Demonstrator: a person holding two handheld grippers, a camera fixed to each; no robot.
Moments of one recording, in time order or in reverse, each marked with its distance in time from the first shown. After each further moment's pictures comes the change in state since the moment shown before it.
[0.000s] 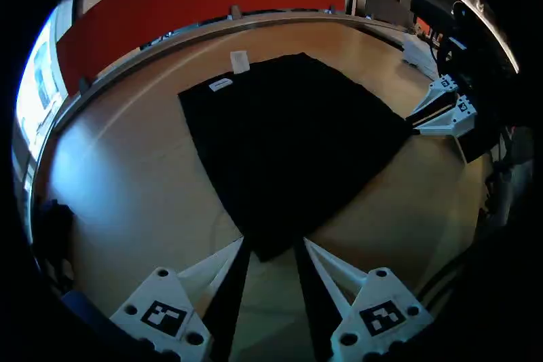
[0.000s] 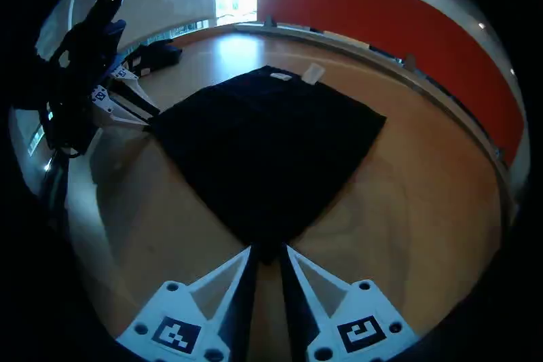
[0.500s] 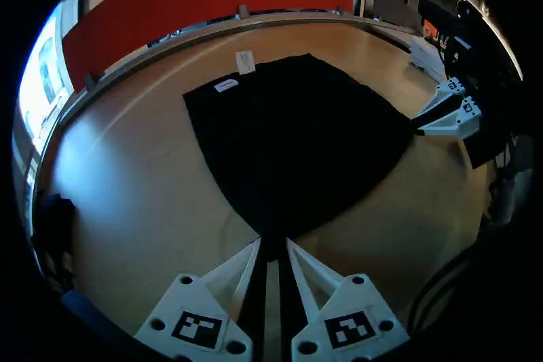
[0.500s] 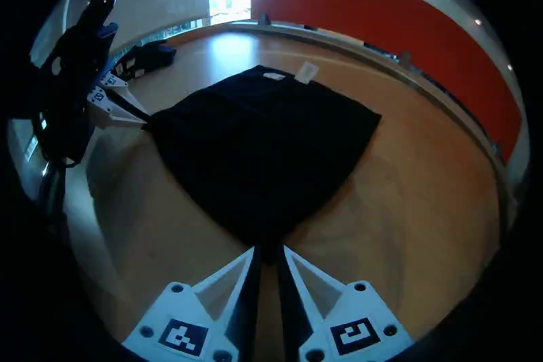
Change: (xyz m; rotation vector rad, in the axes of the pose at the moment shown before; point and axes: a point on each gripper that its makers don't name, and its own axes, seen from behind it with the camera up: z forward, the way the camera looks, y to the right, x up) left arm 0.001 0.001 0.000 0.035 0.002 -0.024; right arm 0.006 0.001 0.000 -0.028 -0.006 0.026
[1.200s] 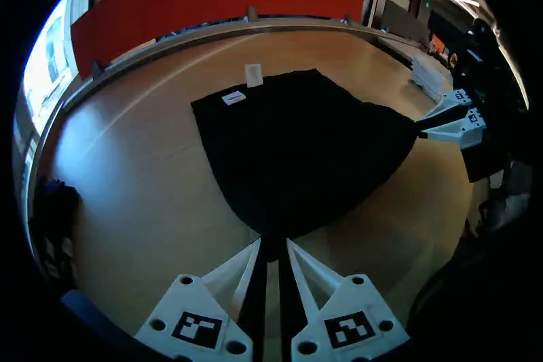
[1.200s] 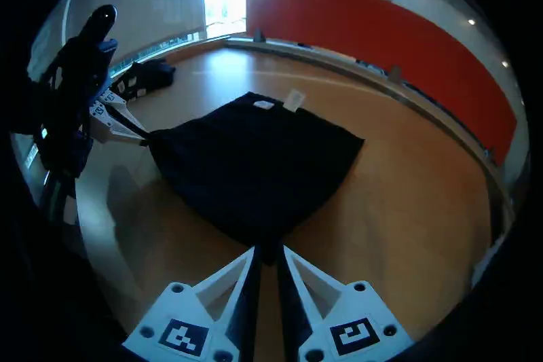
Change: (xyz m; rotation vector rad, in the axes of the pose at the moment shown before) left arm 0.018 0.012 -0.038 -0.023 -0.019 -0.094; right arm 0.028 0.000 -0.046 -0.011 0.055 0.008
